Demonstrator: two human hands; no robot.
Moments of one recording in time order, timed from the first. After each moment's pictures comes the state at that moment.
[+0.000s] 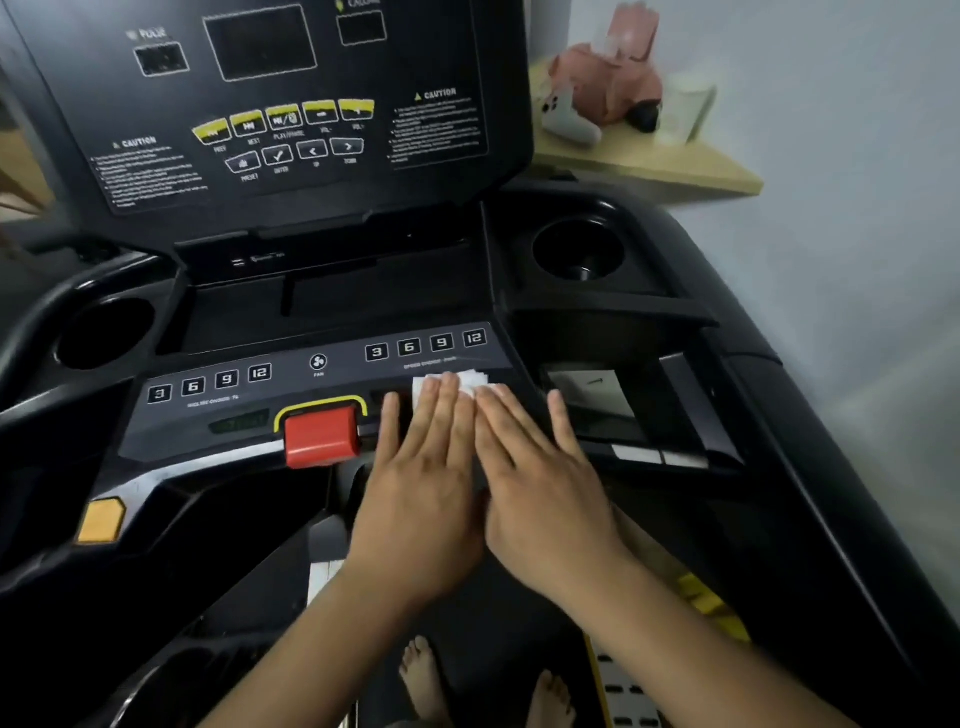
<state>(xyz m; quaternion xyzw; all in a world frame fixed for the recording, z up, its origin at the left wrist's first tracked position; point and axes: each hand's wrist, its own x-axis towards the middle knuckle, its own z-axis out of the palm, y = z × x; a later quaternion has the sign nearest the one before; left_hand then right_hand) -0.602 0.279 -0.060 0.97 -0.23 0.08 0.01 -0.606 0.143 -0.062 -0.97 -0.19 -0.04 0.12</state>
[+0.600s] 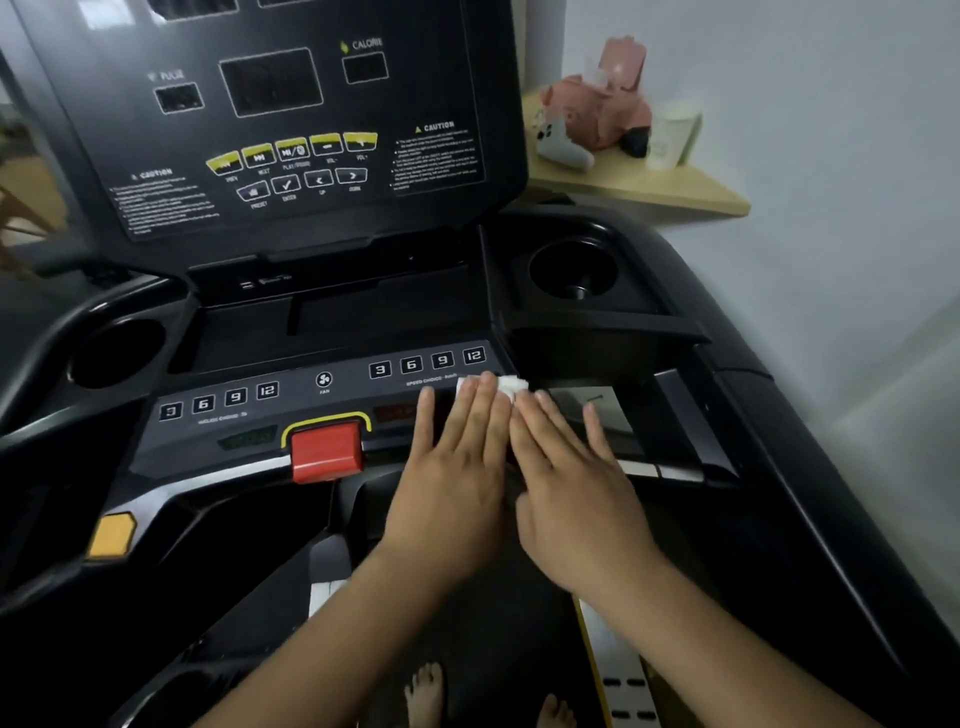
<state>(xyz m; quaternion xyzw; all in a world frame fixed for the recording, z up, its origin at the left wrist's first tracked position) -0.583 0.264 -0.065 0.97 -0.24 0.02 -0.10 -0.605 0.116 -0.065 -0.98 -0.16 -0.03 0.12</state>
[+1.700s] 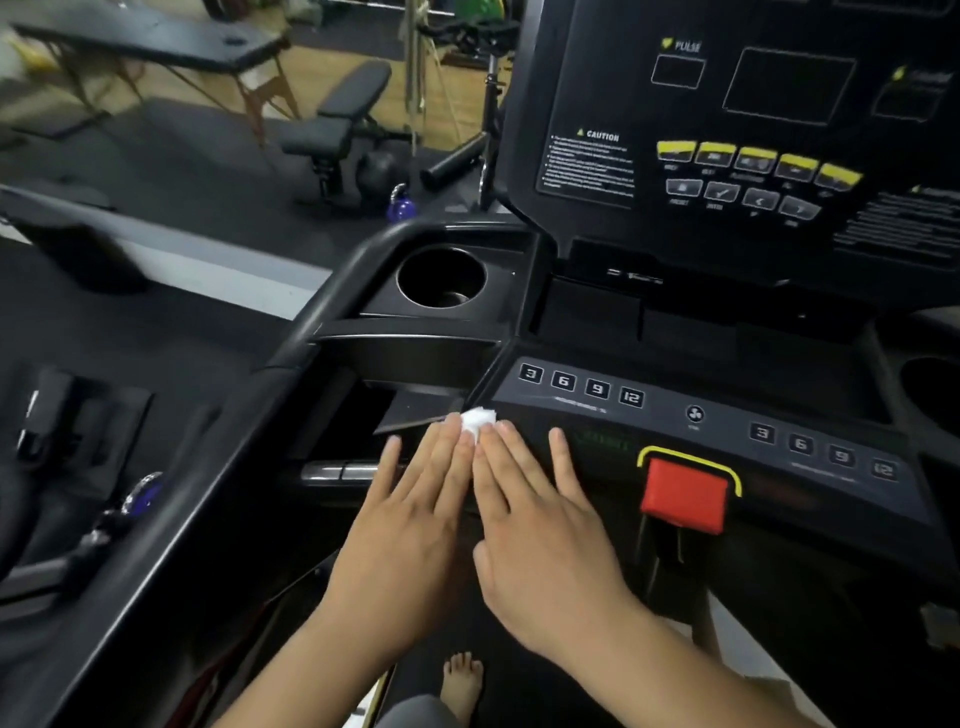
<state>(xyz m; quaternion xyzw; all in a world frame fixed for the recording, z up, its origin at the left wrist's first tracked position) -0.664 0.532 -0.067 1.00 -0.03 0.05 0.04 -0.606 0.395 -0.043 -0.91 -0.42 0.03 0.03</state>
